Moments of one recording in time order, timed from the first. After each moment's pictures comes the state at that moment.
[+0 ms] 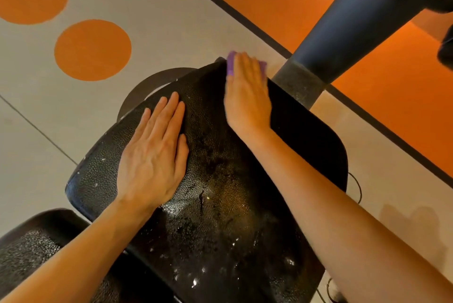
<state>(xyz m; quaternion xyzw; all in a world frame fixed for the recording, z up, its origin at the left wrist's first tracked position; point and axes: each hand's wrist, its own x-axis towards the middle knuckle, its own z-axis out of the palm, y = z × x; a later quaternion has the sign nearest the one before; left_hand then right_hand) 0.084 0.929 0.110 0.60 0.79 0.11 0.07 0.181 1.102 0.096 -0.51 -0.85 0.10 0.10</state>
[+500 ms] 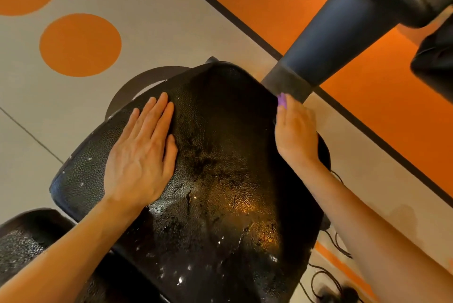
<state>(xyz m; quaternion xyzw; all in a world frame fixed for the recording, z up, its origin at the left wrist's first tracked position) 0.085 0.928 0.109 0.59 0.80 0.12 0.07 0.291 1.106 0.107 -0.58 -0.80 0.12 0.08</state>
